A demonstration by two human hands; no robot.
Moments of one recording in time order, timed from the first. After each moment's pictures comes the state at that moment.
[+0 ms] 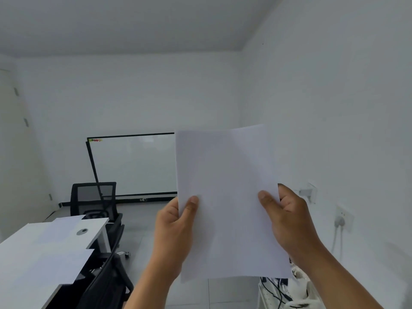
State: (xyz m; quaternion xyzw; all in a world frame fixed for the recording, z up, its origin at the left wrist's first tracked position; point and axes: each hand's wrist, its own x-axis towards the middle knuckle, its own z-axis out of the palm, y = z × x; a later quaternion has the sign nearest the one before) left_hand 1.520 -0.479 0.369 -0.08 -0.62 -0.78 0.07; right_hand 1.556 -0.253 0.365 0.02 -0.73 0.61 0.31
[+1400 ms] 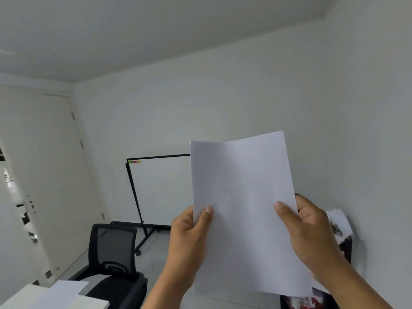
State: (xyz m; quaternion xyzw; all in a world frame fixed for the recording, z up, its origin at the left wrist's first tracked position) left_hand 0.841 -0.380 0.389 -0.02 -0.65 -0.74 0.16; right_hand 0.828 -0.156 0.373 0.10 -0.71 0.65 0.25
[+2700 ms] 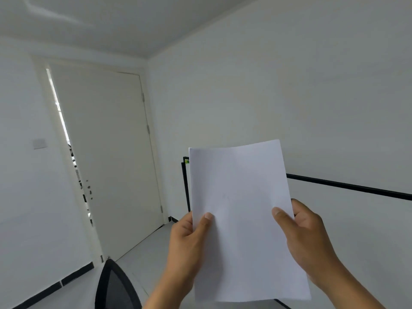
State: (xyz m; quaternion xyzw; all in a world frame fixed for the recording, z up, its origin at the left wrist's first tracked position) left_hand 0.131 -0.660 0.355 0.15 -0.64 -0.69 0.30; right_hand 0.001 -0.468 0.345 0.25 -0.71 0.66 0.01
